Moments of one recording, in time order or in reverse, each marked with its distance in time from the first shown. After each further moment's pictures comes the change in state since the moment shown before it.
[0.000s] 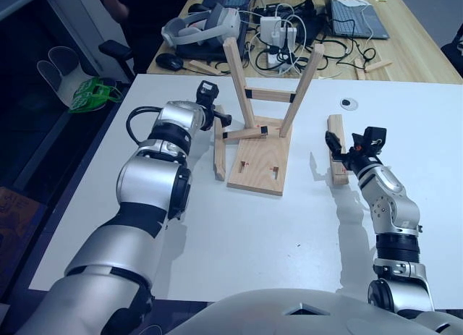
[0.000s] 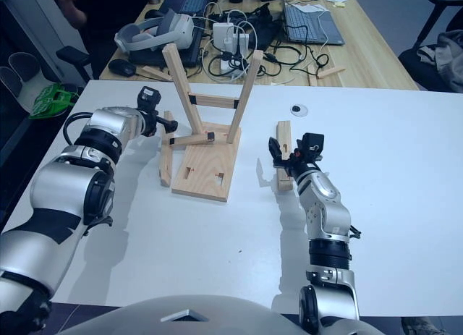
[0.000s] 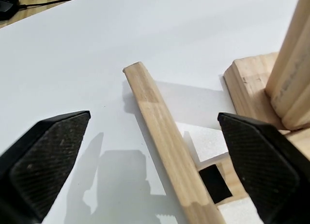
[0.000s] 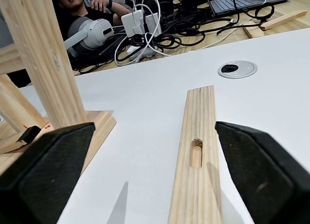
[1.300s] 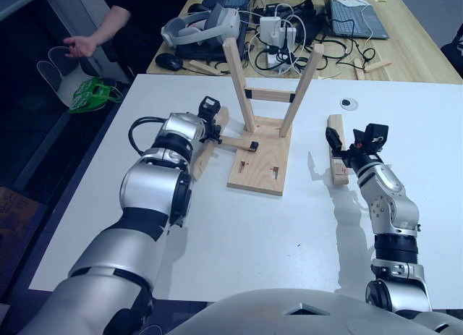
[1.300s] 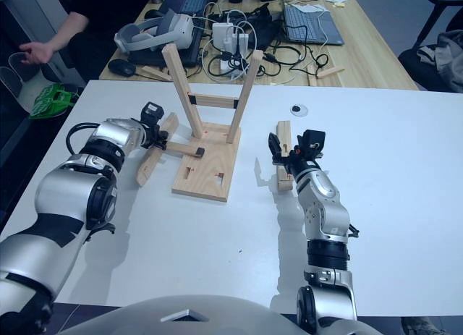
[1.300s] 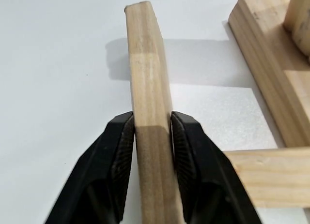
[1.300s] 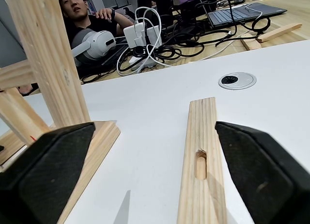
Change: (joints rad) left arm 0.052 0.004 -0.004 0.023 0.132 -0.022 -0.099; right arm 0.004 0.017 0.000 -0.039 0.002 -0.006 -0.018
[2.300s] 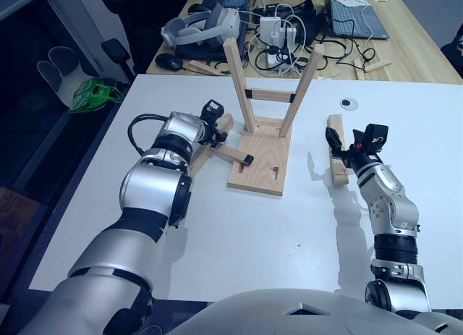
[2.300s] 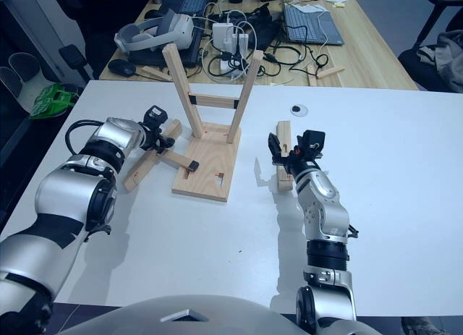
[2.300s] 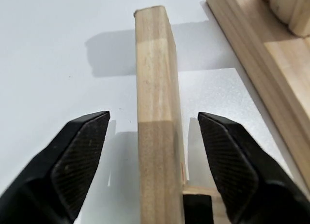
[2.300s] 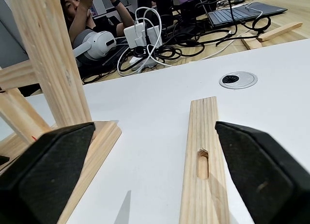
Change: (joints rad) left arm 0.003 -0.015 -0.036 -0.001 0.042 -0.022 -0.050; right arm 0.001 0.008 0.000 -0.001 0.001 0.000 0.000
